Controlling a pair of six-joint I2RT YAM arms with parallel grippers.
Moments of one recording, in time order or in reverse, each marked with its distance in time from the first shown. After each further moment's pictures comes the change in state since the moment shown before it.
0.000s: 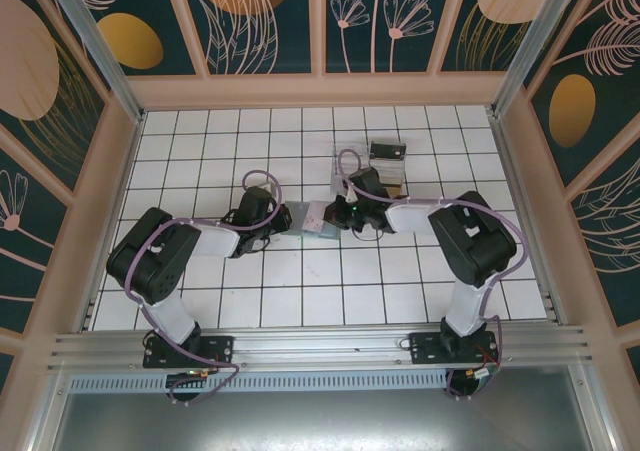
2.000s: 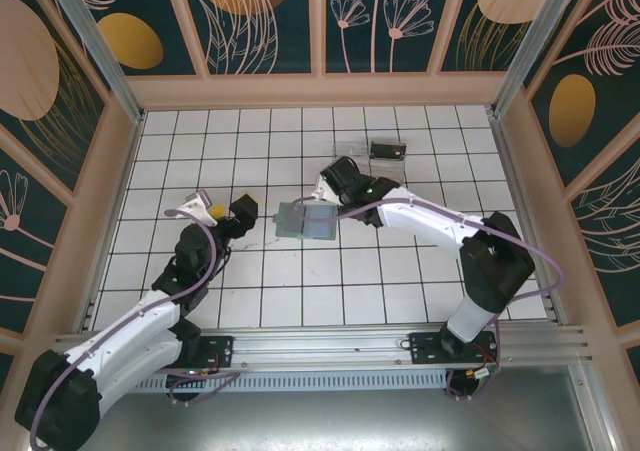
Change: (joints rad) left arm 0.000 -0.958 -0.378 -0.031 -0.389 -0.048; right arm 0.206 -0.138 0.314 -0.619 0.961 -1.598
